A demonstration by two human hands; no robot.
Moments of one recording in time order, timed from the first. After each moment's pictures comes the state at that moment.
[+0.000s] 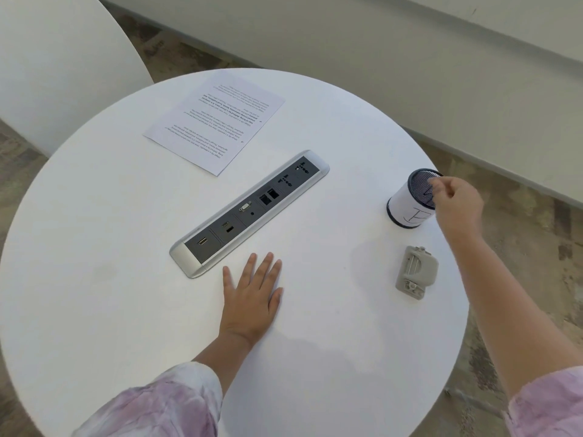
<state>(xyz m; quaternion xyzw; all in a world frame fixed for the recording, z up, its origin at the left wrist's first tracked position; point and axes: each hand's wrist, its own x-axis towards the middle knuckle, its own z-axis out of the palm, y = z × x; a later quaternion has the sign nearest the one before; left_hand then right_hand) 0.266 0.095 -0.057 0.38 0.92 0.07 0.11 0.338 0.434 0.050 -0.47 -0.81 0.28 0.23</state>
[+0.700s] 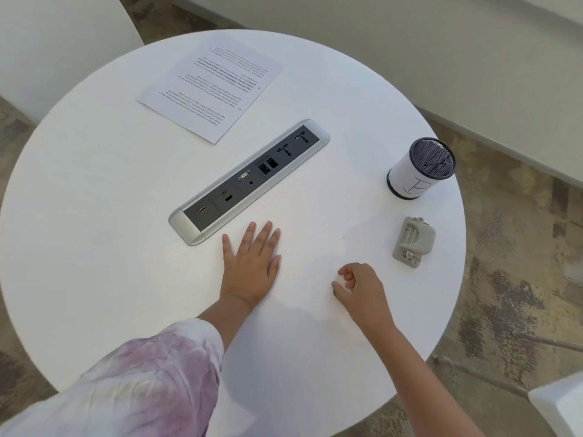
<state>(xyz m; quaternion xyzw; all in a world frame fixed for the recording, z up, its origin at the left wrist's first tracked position) 0.265 0.095 -0.067 0.37 0.92 0.06 0.13 0.419 0.248 -0.036 -0.40 -0.84 0.36 -0.01</state>
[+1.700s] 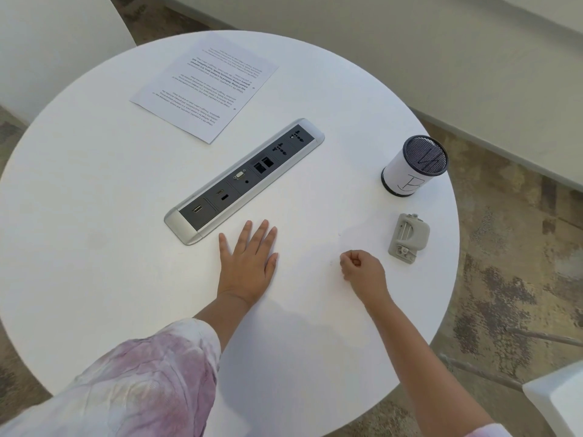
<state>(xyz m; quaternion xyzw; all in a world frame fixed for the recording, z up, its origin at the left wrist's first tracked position) 0.265 0.095 -0.069 0.37 0.92 0.07 0.11 0.396 0.266 -0.033 -0.50 -0.72 0.48 0.03</state>
